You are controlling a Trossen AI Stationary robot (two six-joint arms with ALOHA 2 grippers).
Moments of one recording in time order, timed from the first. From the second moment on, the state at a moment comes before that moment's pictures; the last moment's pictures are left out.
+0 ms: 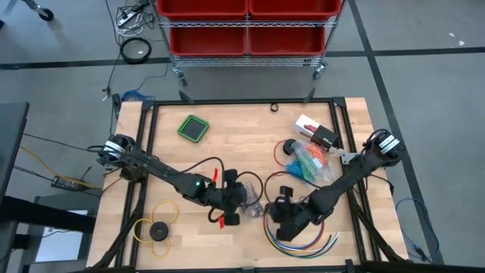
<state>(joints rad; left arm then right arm) -0.39 1.76 1.25 -0.32 -0.42 -0.23 0.63 1.71 1.06 -0.41 0.45 0.66</state>
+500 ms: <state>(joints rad) -0.34 1.76 1.25 -0.24 -0.13 -0.19 0.61 1.71 1.26 -0.06 0.37 0.18</state>
